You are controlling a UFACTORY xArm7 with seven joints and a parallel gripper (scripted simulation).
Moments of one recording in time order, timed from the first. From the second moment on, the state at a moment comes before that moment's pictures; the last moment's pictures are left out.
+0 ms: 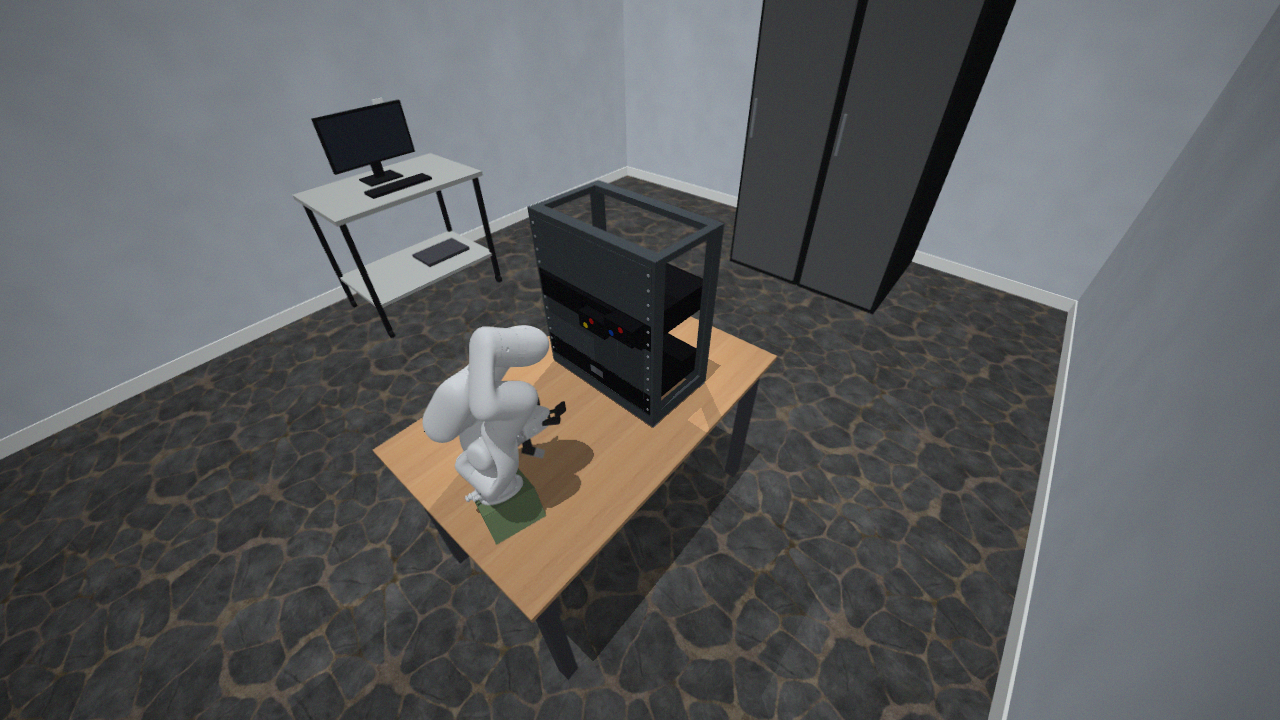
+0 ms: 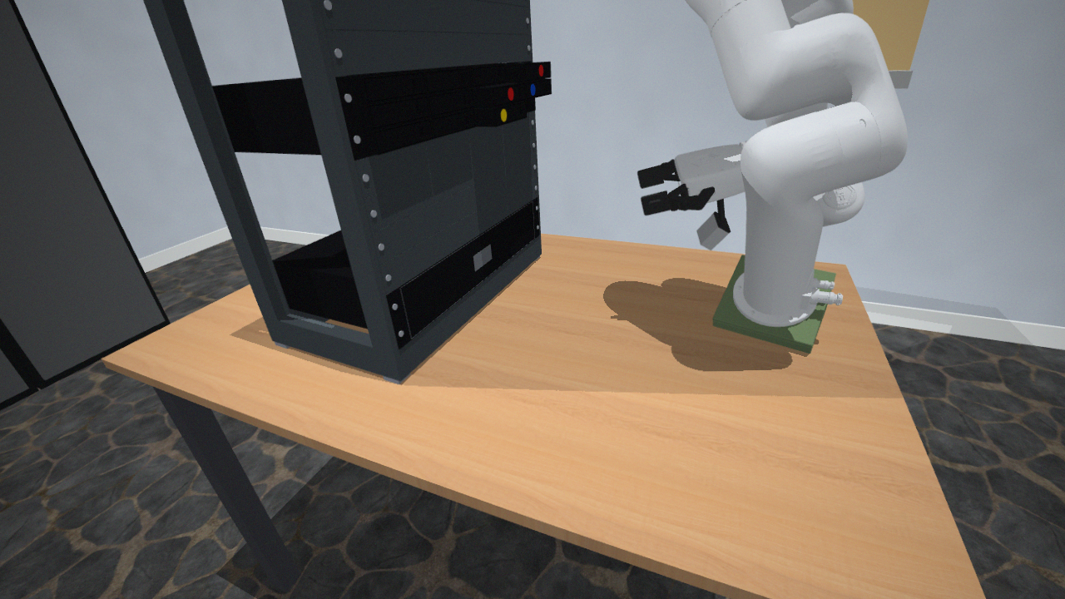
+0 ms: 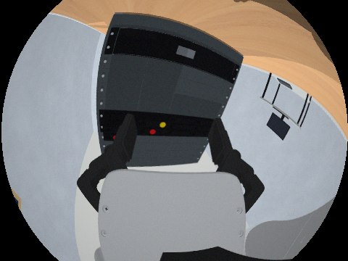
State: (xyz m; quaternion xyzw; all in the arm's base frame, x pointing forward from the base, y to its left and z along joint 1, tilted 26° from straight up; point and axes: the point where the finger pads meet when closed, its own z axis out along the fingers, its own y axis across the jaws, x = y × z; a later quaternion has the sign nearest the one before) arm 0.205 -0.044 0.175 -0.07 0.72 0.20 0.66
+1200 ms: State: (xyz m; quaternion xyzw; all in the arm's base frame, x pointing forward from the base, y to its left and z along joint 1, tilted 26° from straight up) arm 0.205 -0.044 0.175 -0.07 0.72 0.20 0.66
